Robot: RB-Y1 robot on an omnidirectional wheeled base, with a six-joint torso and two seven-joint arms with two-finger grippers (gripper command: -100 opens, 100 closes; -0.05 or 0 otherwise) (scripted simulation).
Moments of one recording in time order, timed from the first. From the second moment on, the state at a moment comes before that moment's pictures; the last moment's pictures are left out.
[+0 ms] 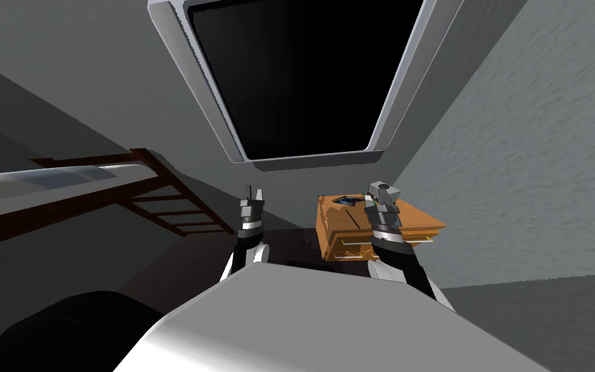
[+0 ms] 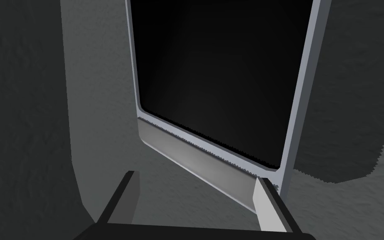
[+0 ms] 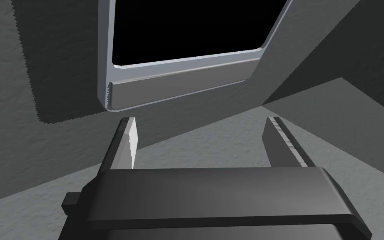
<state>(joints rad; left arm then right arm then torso) 0.51 -0.04 -0.06 -2.27 -0.03 -0.55 -0.03 0.54 -0.03 0.03 -2.24 0.06 -0.46 0.01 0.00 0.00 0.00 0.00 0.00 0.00</state>
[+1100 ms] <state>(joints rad) 0.51 -0.04 -0.06 -2.27 -0.03 -0.55 -0.03 0.42 -0.20 -0.03 -2.12 -0.08 -0.17 -0.15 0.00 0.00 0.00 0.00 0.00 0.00</state>
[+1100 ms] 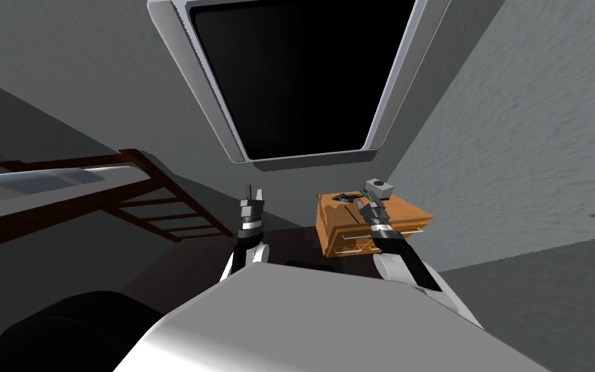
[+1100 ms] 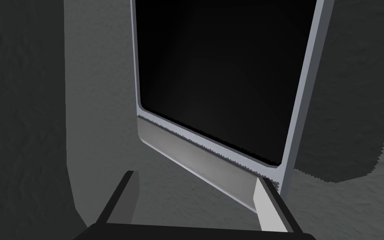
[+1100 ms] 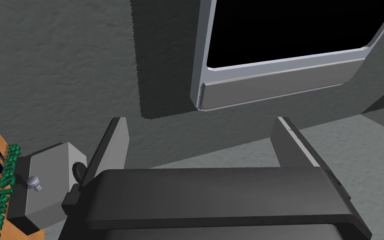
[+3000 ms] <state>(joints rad) 0.51 -0.04 -0.06 -2.27 -0.03 -0.55 -0.03 0.28 -0.34 -0.14 -1.90 -0.31 0.35 -0.42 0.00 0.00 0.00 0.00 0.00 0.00</state>
